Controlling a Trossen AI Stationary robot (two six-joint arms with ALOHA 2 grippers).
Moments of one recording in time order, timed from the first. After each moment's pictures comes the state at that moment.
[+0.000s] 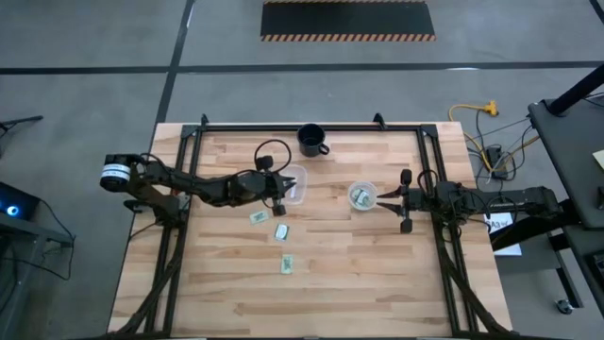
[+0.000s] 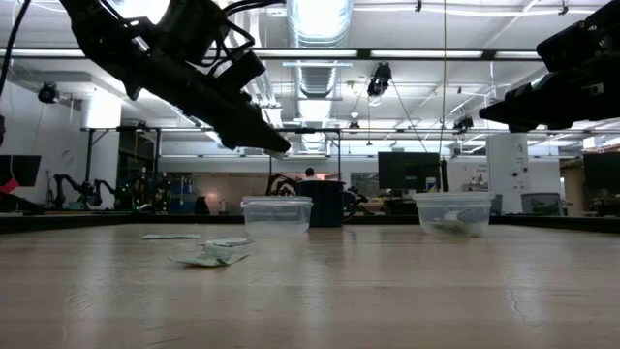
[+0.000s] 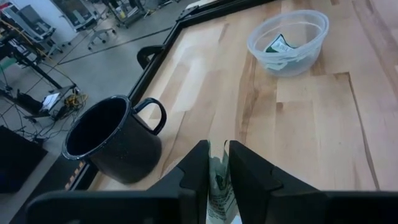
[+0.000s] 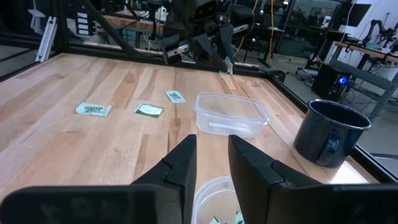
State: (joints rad) left arm 0.07 1.47 0.61 0.49 -0.38 0.27; right arm 0.02 0.17 0.01 0.03 0.11 -0.11
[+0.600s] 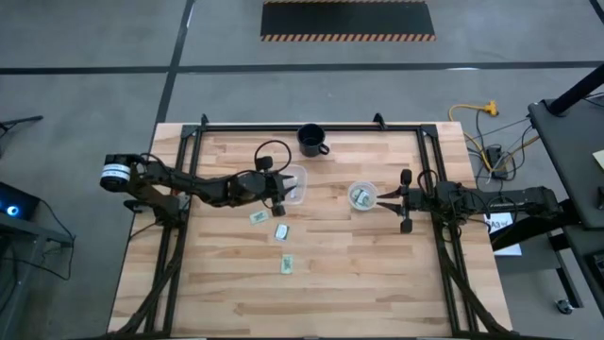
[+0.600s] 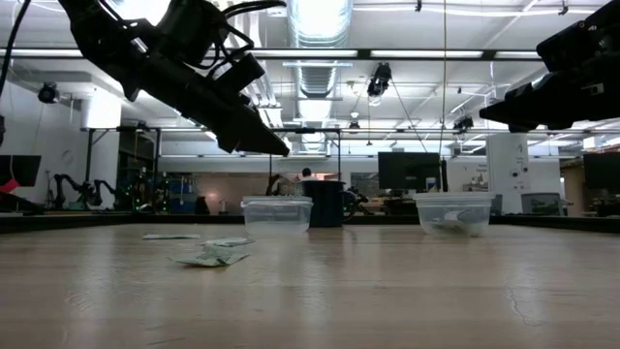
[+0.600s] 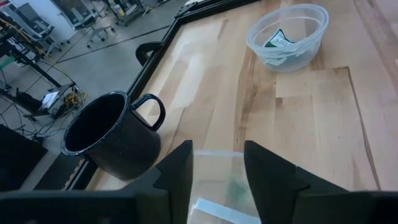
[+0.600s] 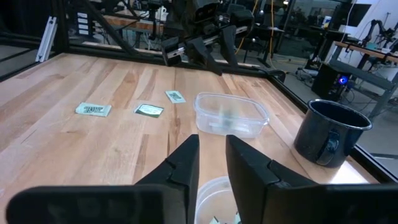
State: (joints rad) left arm 0.07 1.47 0.60 0.49 -0.38 0.27; right arm 0.02 0.17 0.01 0.03 0.11 -0.11
